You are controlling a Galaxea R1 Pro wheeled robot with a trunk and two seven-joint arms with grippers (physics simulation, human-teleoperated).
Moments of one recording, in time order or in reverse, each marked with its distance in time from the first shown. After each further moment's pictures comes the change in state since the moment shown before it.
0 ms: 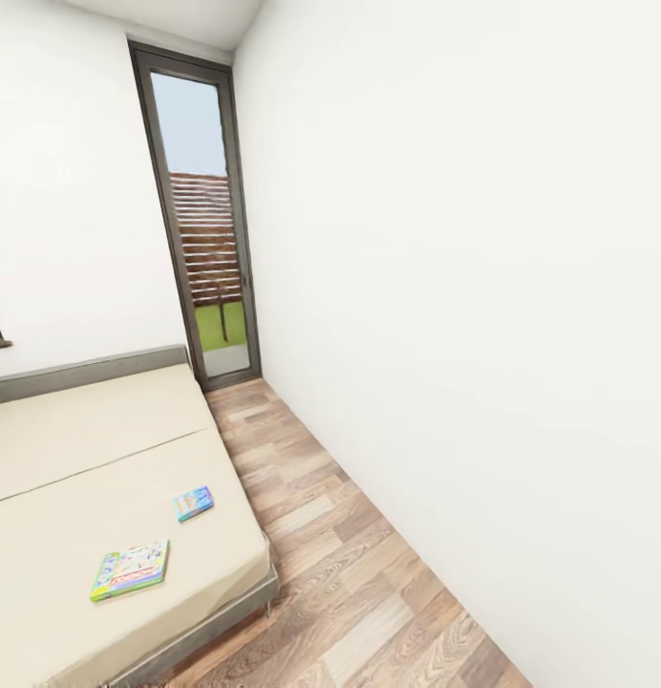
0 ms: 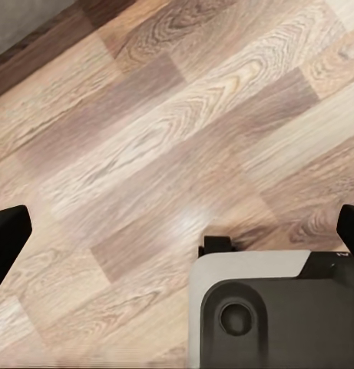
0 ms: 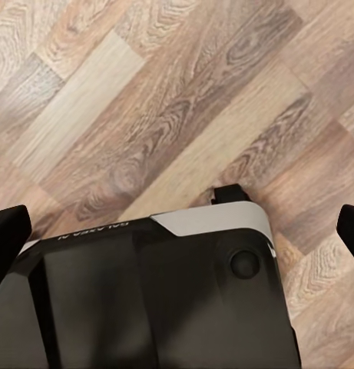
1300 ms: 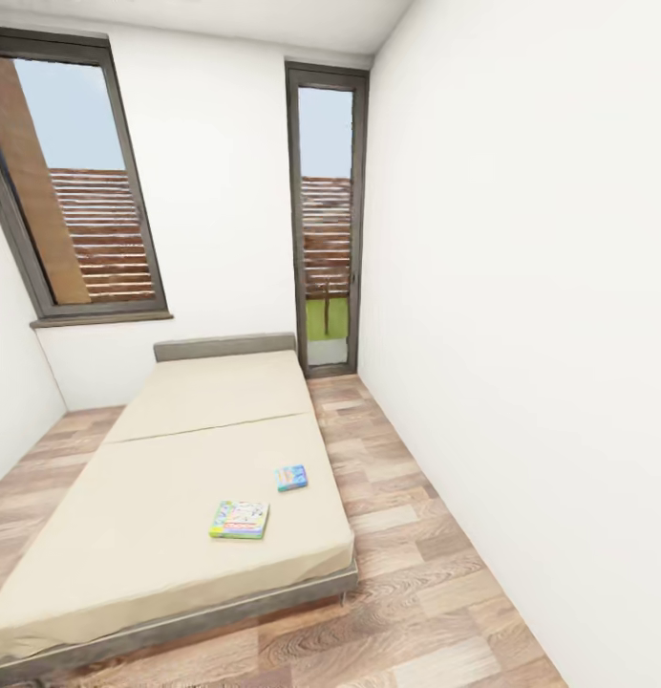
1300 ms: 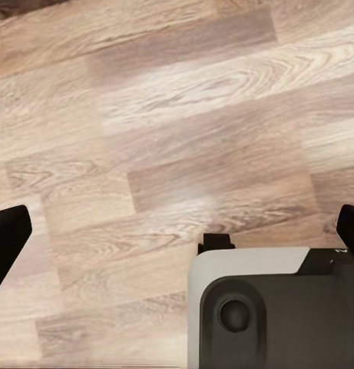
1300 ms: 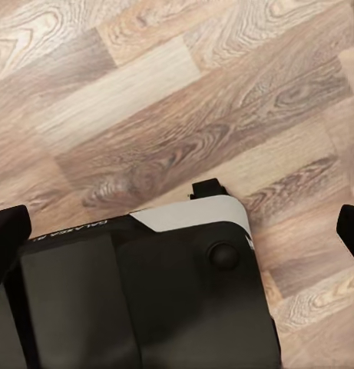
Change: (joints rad) left arm 0.000 -0.002 0.000 0.003 -0.002 0.000 0.000; right arm 0.000 0.014 0.002 0.000 -0.001 0.001 -0.086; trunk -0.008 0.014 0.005
